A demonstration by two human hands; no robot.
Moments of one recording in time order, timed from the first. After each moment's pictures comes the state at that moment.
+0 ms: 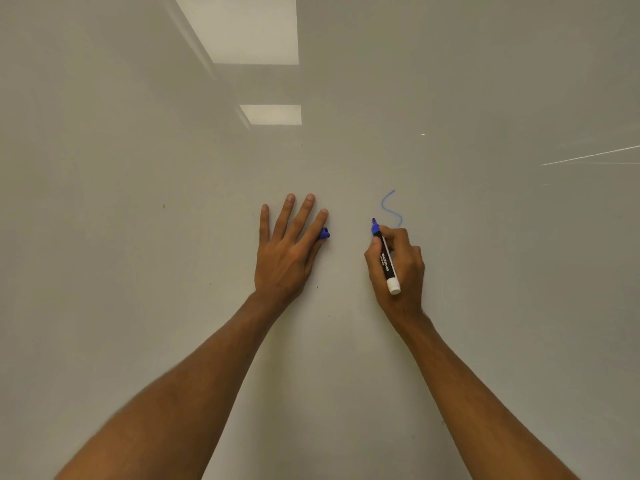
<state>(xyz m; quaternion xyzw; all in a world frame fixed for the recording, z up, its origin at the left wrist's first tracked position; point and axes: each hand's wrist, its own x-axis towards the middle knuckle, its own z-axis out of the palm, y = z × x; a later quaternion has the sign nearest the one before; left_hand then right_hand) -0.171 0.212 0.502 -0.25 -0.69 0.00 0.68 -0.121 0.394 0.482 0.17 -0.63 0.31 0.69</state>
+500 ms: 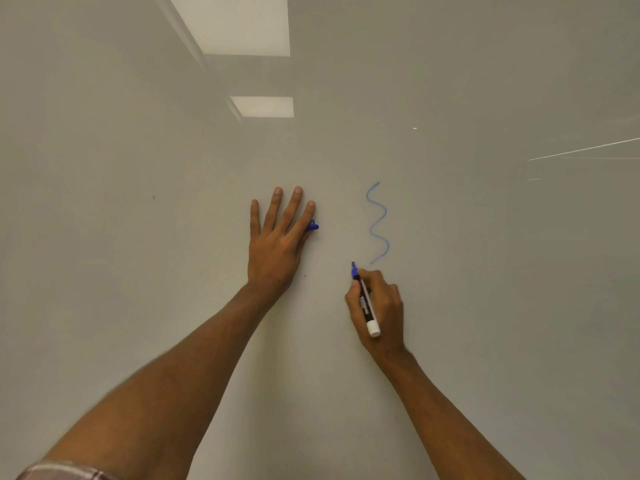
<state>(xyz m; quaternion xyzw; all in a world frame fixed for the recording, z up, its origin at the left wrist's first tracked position) -0.171 0.213 0.497 -0.23 -0.71 -0.01 0.67 -0.110 0.390 0.412 0.16 -0.68 0.29 0.65</state>
